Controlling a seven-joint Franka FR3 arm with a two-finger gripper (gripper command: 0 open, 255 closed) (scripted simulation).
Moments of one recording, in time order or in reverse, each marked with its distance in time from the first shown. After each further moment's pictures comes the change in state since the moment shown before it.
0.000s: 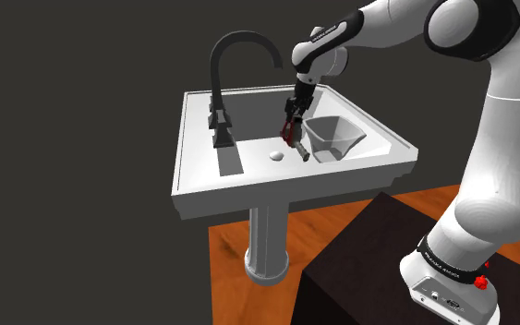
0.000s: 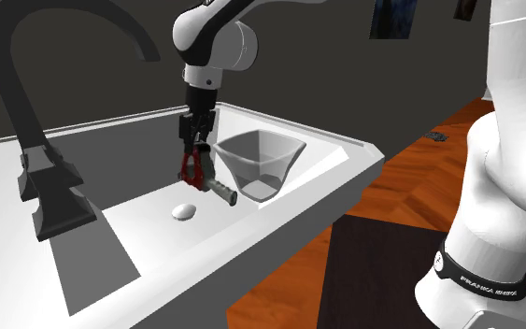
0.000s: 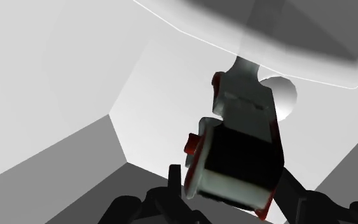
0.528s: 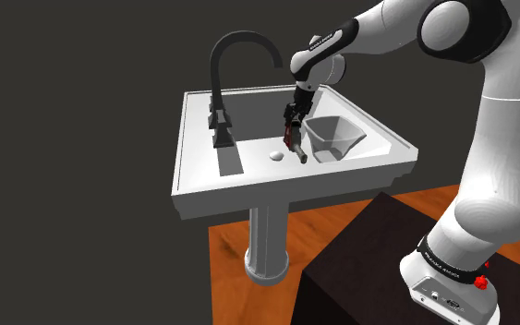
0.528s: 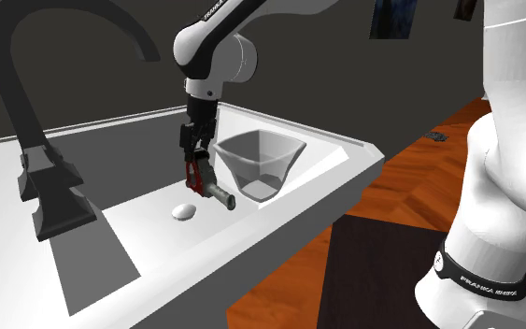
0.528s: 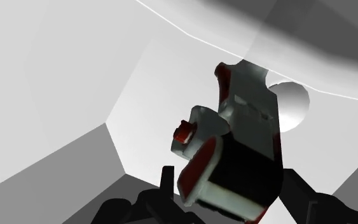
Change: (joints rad) arm -0.004 0.032 0.007 -0.024 0.022 0.055 -0.022
